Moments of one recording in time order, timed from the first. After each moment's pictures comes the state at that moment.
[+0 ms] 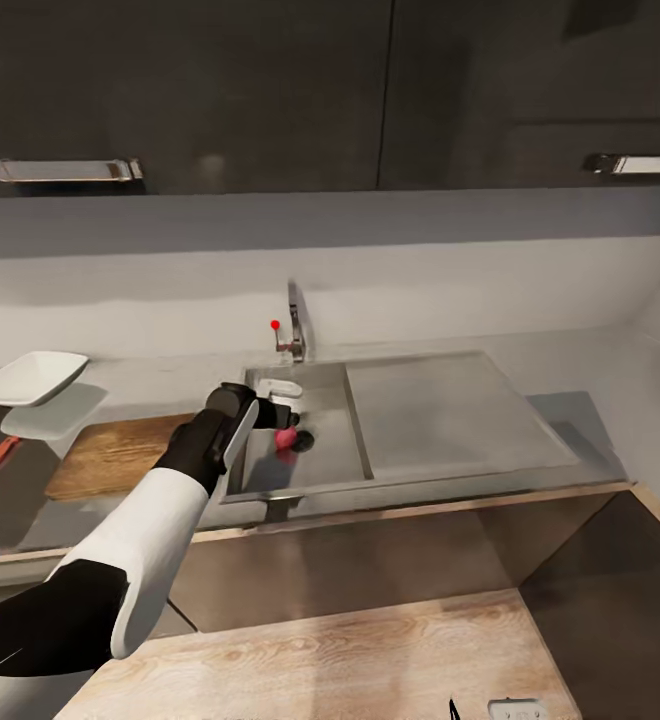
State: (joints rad) left arm -1.09 -0.13 -0.15 -0.75 0.01 0.85 -0.04; right arm -0.14 -0.24 0.75 -0.69 -0.59 -0.34 -0.33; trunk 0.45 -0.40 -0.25
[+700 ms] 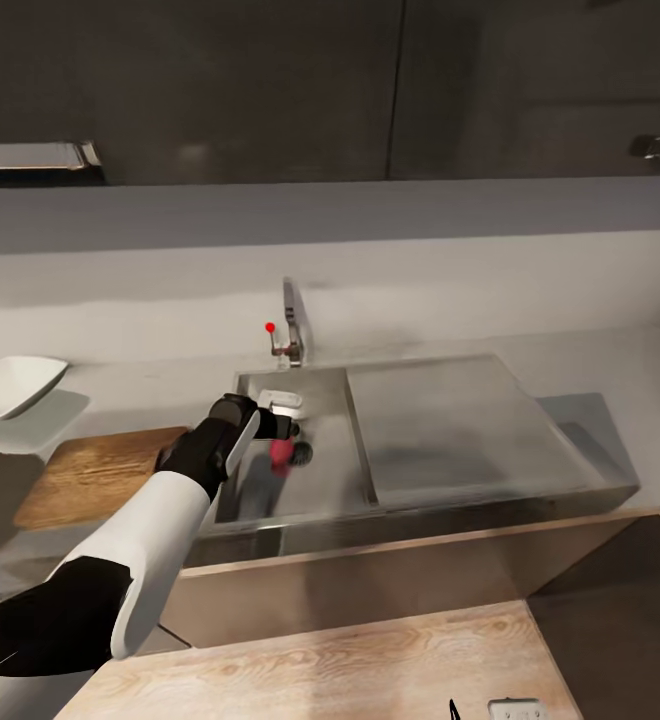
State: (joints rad) left arm -1.09 -0.13 -0.15 -0.65 0.01 0.79 -0.04; right arm -0.14 -0.24 0.75 -0.69 -0.59 -0.34 -0.33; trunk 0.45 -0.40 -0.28
